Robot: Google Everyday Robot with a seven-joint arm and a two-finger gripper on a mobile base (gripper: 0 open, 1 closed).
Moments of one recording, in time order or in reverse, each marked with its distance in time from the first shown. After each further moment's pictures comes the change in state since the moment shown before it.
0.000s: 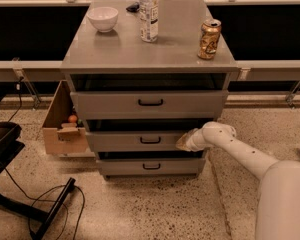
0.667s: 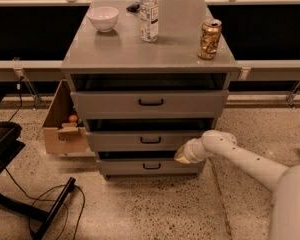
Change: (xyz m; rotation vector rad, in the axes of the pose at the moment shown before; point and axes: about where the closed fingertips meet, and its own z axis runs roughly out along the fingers) arm 0.002 0.057 -0.008 -0.094 0.003 -0.007
